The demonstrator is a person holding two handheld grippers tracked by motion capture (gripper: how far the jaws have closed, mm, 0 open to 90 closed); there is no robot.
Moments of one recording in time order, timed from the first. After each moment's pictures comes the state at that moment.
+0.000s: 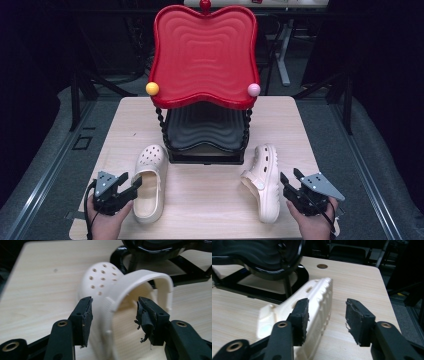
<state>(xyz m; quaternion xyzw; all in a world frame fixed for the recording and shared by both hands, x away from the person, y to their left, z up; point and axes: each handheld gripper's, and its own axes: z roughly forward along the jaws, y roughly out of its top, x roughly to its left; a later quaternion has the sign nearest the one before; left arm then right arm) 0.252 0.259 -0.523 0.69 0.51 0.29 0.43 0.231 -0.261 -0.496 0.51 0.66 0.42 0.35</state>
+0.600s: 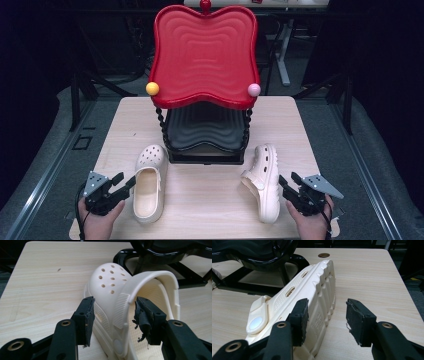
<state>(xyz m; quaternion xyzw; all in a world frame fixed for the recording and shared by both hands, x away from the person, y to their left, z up) 0.256 0.273 -0.529 0.68 0.51 0.26 0.45 0.241 -0.270 -0.521 0.54 0.65 0.44 0.30</state>
